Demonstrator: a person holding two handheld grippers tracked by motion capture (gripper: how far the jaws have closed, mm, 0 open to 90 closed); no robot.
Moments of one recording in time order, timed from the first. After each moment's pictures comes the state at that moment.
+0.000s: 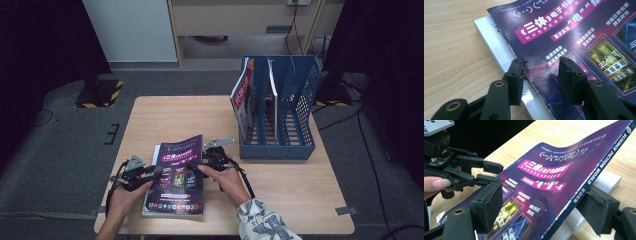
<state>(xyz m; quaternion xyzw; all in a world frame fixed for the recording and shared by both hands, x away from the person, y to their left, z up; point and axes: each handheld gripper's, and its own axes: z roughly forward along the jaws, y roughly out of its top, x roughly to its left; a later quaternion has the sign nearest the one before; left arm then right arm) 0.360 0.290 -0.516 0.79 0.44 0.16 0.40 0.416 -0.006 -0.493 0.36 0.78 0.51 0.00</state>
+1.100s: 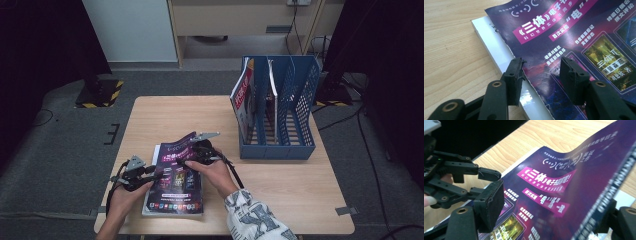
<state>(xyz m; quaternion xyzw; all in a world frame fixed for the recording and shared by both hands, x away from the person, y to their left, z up) 0.360 0.288 -0.516 0.79 0.44 0.16 0.40 0.431 0.031 -0.481 0.36 0.81 0.47 0.01</state>
